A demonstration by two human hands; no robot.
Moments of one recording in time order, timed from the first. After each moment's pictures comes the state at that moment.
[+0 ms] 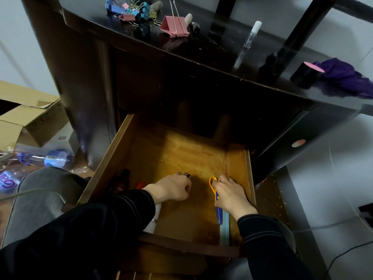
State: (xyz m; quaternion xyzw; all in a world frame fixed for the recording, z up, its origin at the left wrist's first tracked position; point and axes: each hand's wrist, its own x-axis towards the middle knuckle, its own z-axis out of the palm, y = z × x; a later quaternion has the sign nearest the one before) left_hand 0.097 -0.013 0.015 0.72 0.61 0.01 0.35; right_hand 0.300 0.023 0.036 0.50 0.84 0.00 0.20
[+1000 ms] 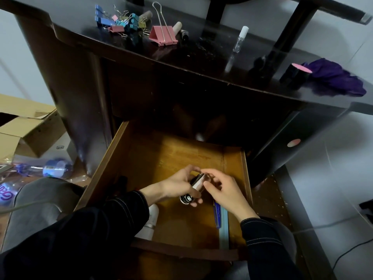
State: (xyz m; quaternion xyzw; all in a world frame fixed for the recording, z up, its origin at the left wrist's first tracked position) left_hand 0.109 -0.014 0.045 0.44 0.43 0.34 0.71; right_hand 0.302 0.015 0.051 0.48 0.79 -0.33 -0.19
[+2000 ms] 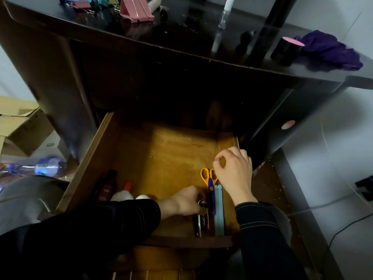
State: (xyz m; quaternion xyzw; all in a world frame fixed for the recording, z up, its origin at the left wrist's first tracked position) left_hand 0.171 -0.028 -0.002 0.66 0.58 0.07 0.47; right_hand 0.317 0.028 0.058 0.61 0.77 -0.01 -0.19
